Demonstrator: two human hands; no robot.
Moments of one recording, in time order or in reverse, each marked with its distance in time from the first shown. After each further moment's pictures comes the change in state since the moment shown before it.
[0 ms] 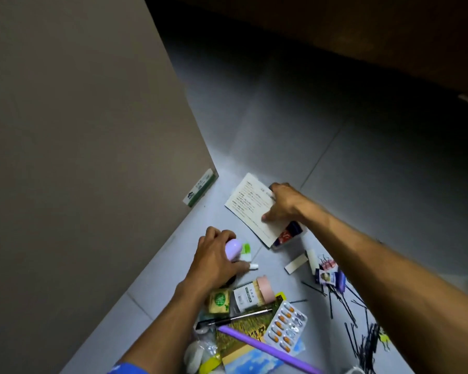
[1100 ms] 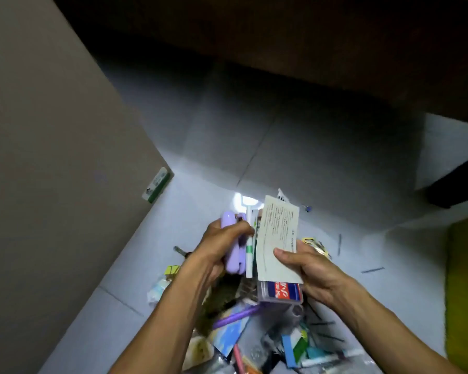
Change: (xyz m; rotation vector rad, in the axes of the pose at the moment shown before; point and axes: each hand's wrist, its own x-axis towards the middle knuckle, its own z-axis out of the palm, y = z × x) left_hand -0.074 0.149 0.016 -1.078 -0.217 -0.219; right_hand -0.238 0.117 0.056 1.638 -0.121 0.119
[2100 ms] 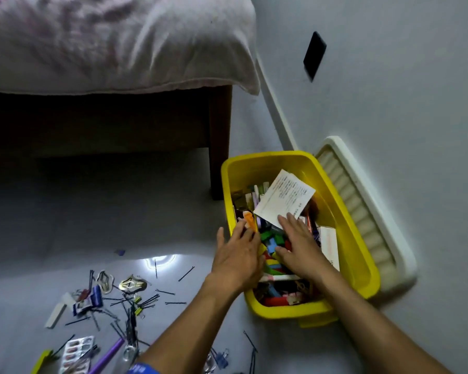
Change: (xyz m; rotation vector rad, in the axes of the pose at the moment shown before) left_hand -0.097 -0.090 0.390 1.824 -0.481 0.993; right_hand -0.265 -0.039 -0.293 -1.143 0.964 -0.282
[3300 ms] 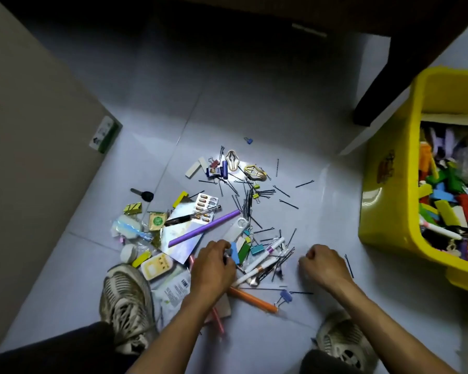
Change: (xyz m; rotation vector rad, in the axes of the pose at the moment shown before) left_hand -0.293 -0.133 0.149 -0.657 0.112 -0.919; right_hand -0.109 -0.100 0.211 -0.200 -0.428 0.150
